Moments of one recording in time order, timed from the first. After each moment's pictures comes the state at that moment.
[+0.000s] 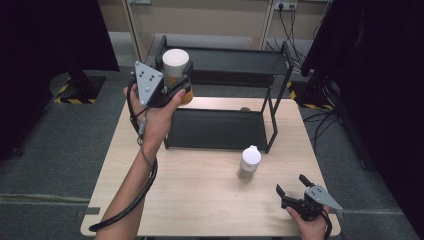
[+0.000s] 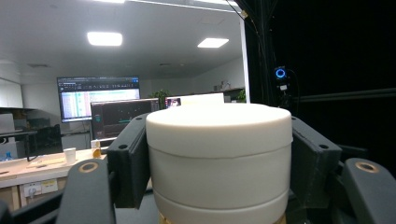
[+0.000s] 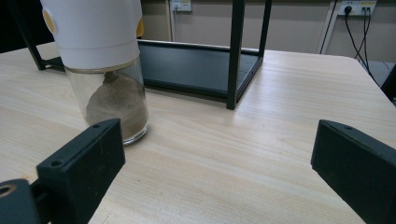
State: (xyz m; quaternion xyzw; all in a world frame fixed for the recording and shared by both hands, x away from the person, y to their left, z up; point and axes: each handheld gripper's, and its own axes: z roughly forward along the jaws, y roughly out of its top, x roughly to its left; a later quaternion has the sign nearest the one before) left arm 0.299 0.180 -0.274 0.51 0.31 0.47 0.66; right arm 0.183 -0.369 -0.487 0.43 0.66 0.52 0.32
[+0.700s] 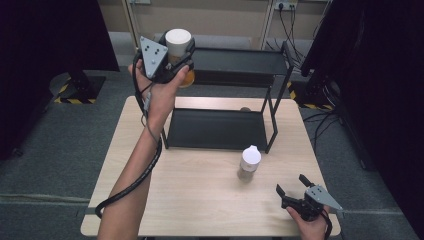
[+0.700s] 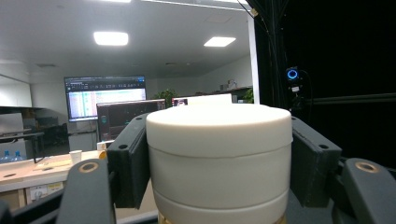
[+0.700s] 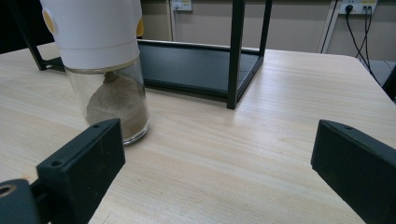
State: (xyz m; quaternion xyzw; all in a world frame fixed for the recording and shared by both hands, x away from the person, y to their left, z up) left arm 0.345 0.172 -0.250 0.50 0.32 0.48 0.65; right arm 0.183 -0.369 -0.487 0.43 0.66 0.52 0.32
